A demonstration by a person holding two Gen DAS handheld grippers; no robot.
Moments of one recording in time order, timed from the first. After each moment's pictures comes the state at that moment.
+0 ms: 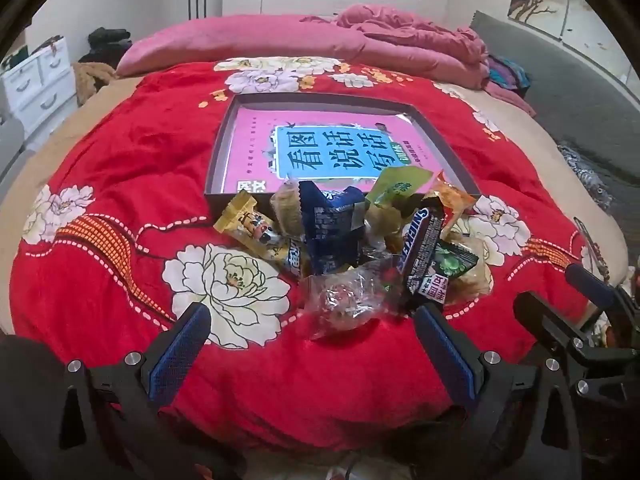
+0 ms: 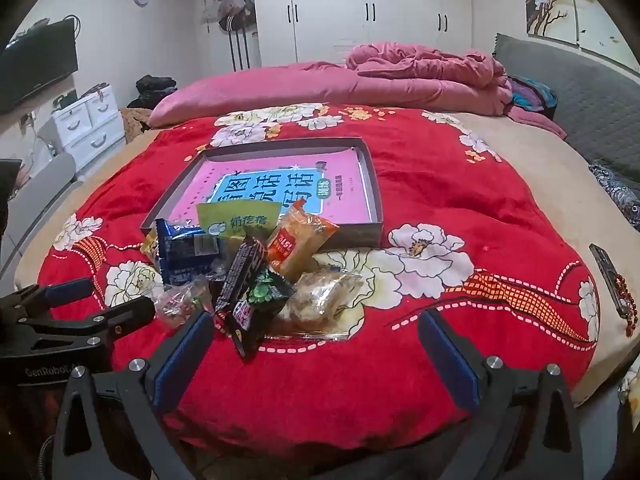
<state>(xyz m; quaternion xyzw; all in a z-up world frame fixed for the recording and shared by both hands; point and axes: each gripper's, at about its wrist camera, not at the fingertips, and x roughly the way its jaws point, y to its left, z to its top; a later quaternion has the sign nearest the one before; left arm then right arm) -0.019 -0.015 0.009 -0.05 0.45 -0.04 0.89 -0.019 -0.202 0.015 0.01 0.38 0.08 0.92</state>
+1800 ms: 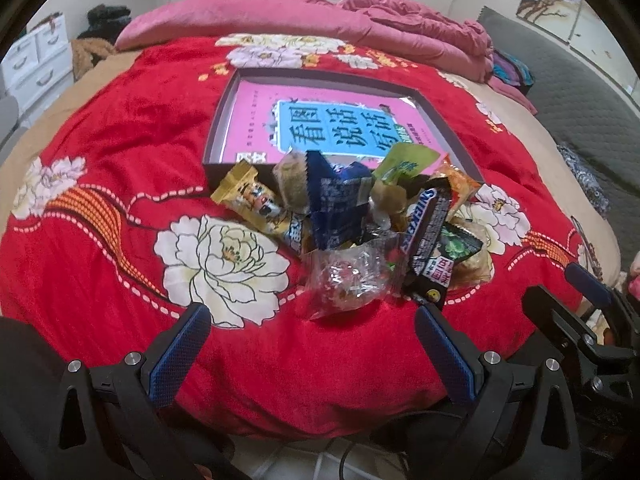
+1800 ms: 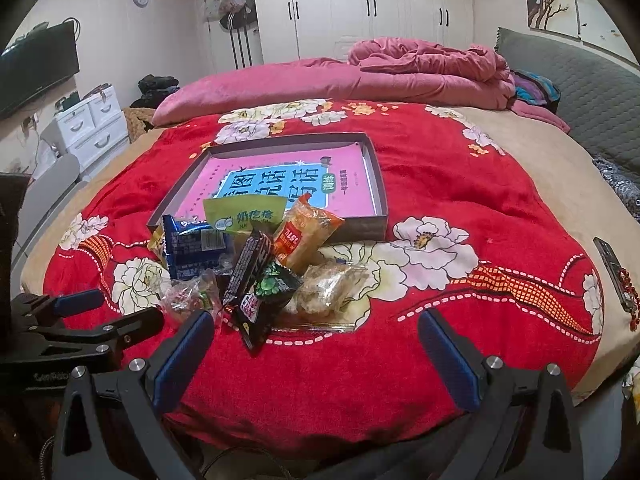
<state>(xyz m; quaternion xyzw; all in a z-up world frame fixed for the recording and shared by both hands) -0.018 -0.010 -0.006 -0.07 0.48 -0.05 0.87 -0.019 -0.202 0.013 0.02 0.39 0.09 0.92</state>
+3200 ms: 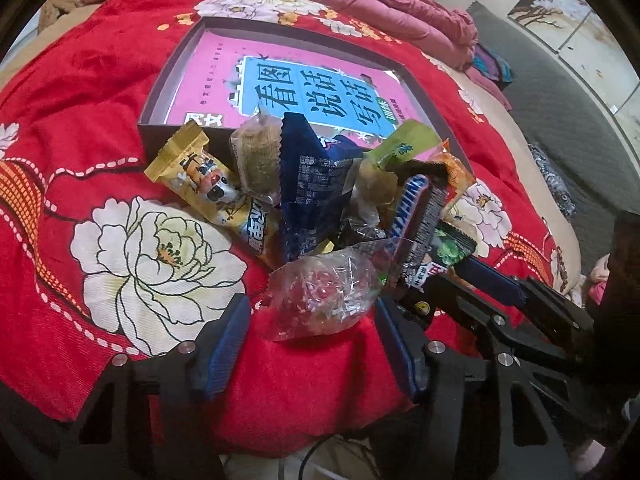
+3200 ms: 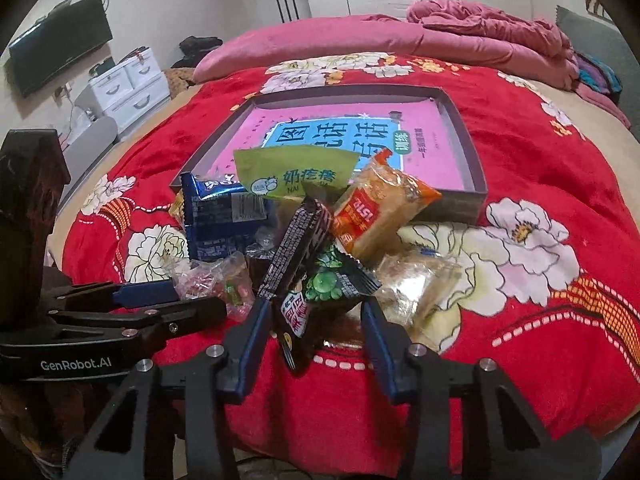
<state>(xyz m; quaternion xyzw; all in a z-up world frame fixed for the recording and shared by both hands) 0.023 -0.009 -0.040 -0.14 0.52 -0.12 0.83 0.032 -0.166 -0.028 0.02 0.44 0.19 0.88</state>
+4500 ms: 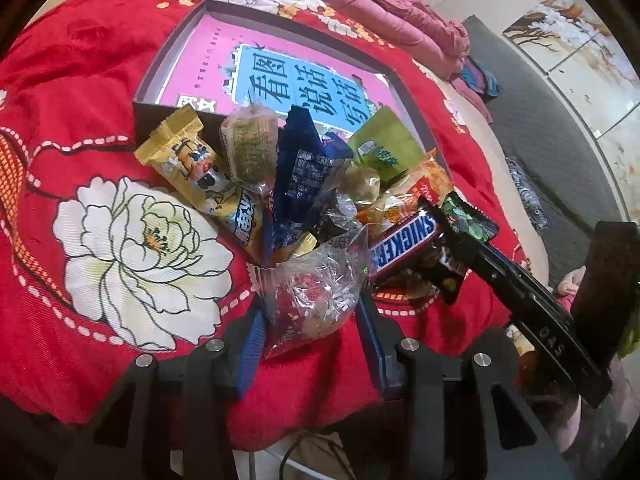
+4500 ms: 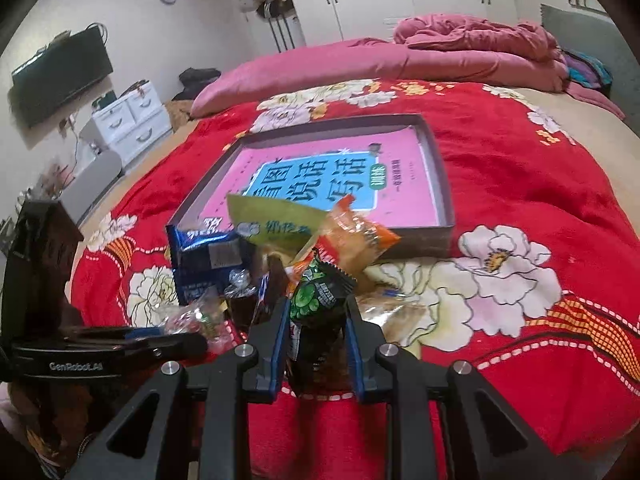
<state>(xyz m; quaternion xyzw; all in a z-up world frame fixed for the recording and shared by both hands) 0.019 0.005 -0.040 -0.20 0.52 -0.16 0.81 0.040 -0.205 -0.012 0.07 0.40 0.18 0.89</state>
